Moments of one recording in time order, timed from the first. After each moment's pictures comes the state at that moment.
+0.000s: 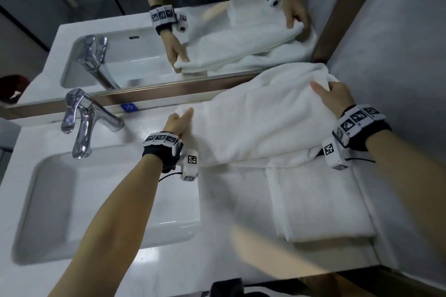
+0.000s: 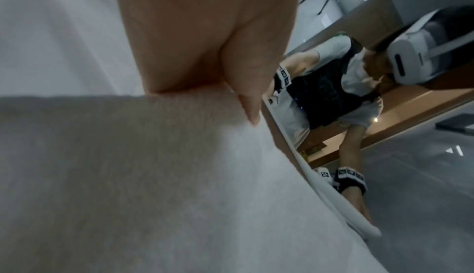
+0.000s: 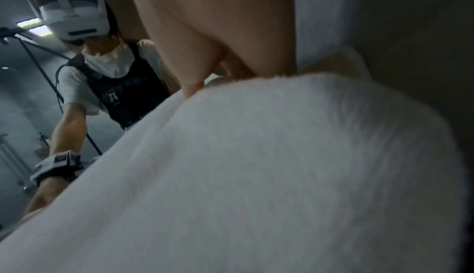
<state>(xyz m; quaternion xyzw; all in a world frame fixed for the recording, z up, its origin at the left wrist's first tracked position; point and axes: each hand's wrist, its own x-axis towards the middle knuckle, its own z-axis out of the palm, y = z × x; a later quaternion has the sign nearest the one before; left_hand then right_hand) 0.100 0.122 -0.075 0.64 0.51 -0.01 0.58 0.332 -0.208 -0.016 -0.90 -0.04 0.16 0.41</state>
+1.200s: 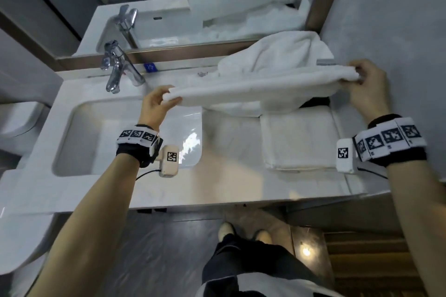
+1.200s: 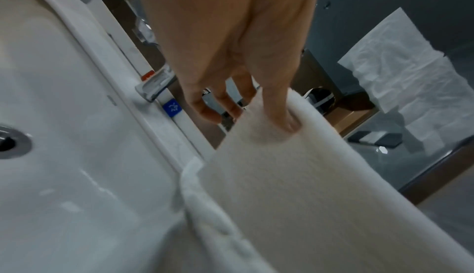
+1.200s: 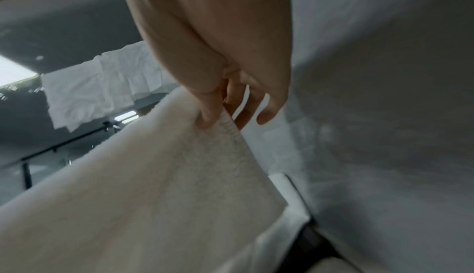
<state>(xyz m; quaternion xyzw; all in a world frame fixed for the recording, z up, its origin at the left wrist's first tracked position) -0.077 0.016 0.007 0.70 0.31 0.23 0.60 0.184 -0.337 0.047 -0.86 -0.16 0.01 0.48</state>
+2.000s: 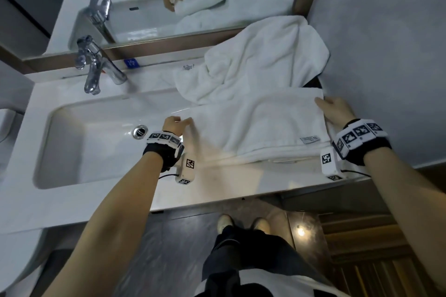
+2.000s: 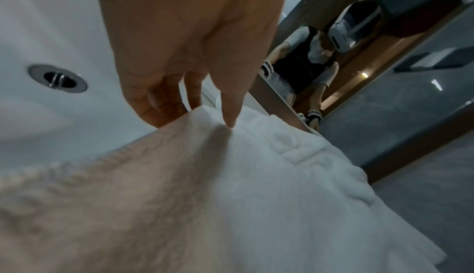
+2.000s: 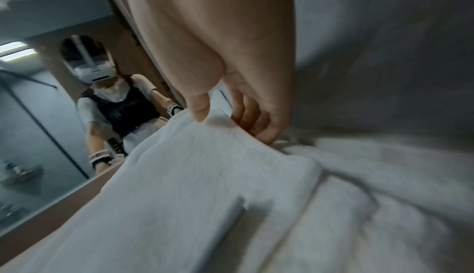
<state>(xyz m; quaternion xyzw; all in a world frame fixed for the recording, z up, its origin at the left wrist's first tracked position) -0.046 -0.001 -0.076 0.70 0.50 -0.03 0.50 0.171 -0.344 -0.039 -0.87 -0.01 0.23 0.44</state>
